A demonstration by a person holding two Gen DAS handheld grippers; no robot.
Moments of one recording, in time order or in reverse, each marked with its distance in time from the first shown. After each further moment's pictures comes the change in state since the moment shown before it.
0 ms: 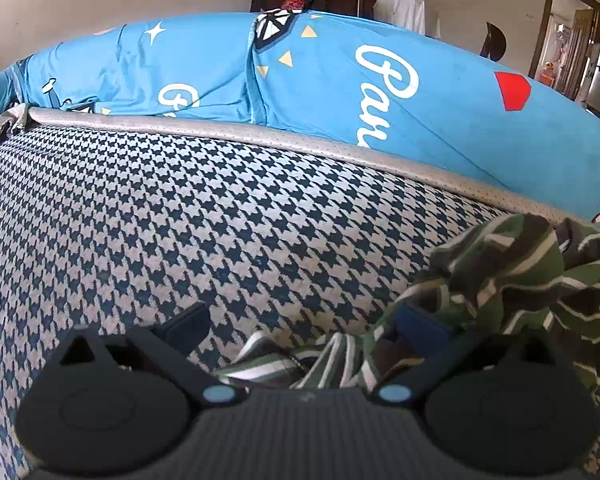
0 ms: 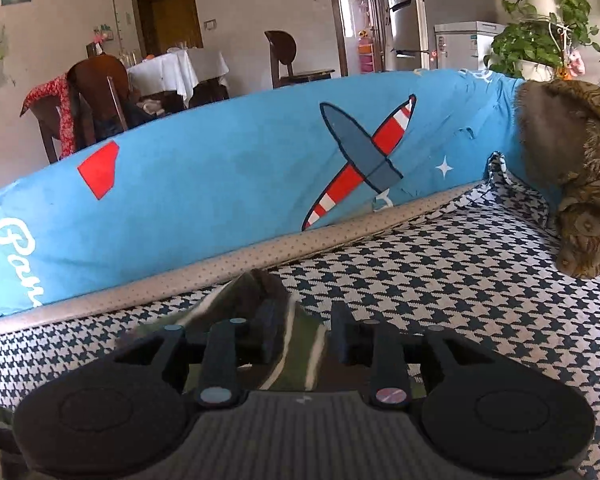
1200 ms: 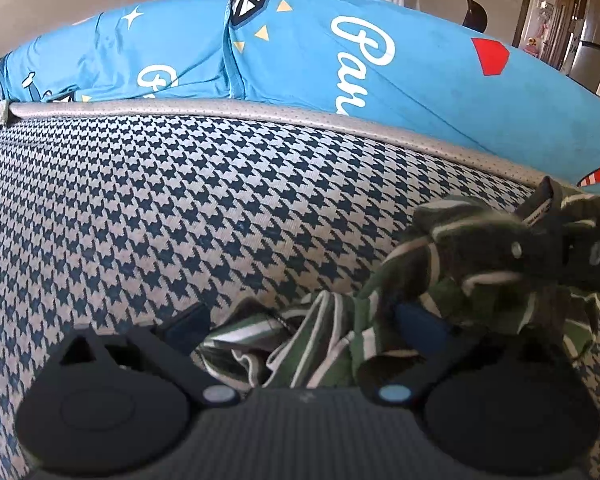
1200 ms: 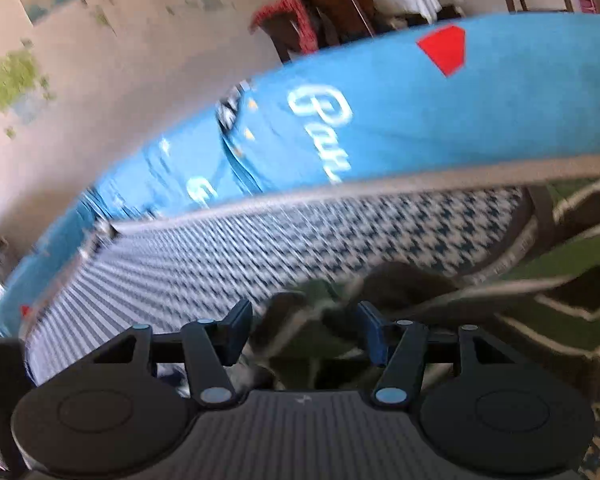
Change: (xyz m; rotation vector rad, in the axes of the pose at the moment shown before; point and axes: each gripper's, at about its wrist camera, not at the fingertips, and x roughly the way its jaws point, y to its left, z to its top) left arm -0.007 -0.008 -0.007 0.062 0.076 -0.048; right arm -0.030 0.139 -0.069 -0.191 0.265 0.689
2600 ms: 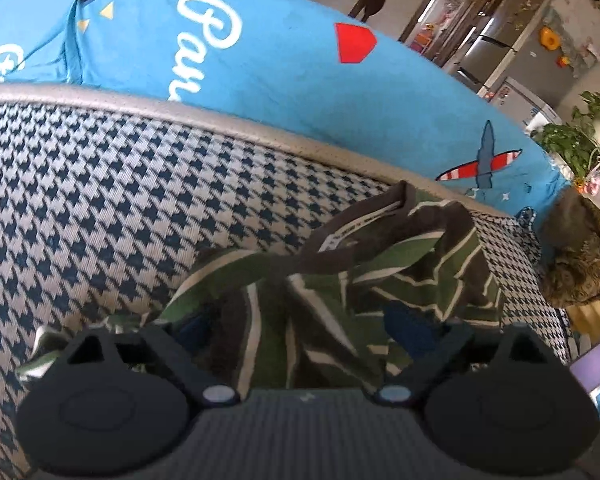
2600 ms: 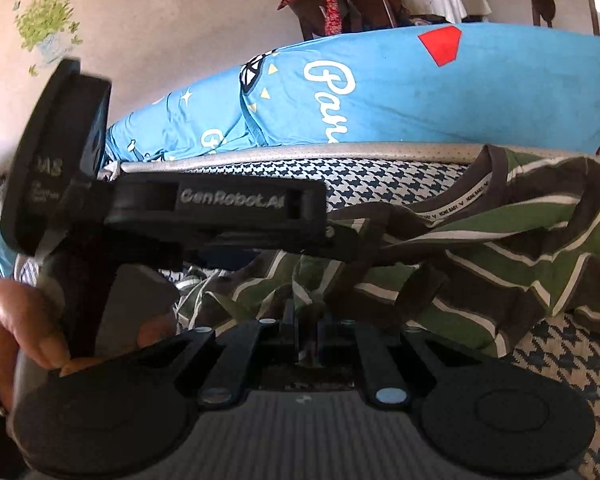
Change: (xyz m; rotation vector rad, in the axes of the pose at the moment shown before) left arm 0.009 -0.057 0.035 0.010 0.110 -0.448; right arm -0.057 -0.009 -0.048 -0.166 0.029 0.002
